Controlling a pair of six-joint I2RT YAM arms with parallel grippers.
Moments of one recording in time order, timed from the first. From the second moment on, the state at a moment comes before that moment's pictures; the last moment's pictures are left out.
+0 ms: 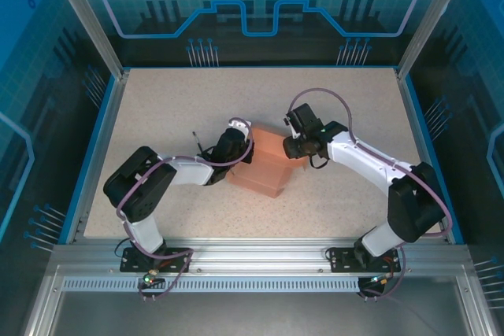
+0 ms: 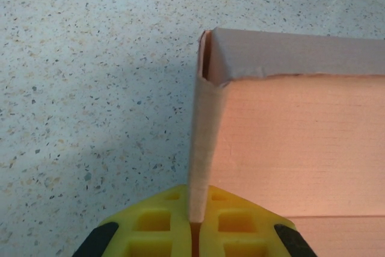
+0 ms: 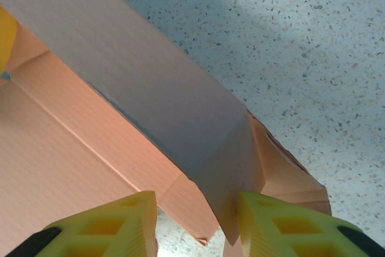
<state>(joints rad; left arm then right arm) -0.62 1.76 0.79 0.40 -0.21 -0.27 0.56 1.54 1.13 -0.64 0.12 0.23</state>
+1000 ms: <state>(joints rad) -0.64 1.74 0.82 0.28 -0.34 -0.33 0.55 1.54 1.13 -0.51 0.00 0.33</state>
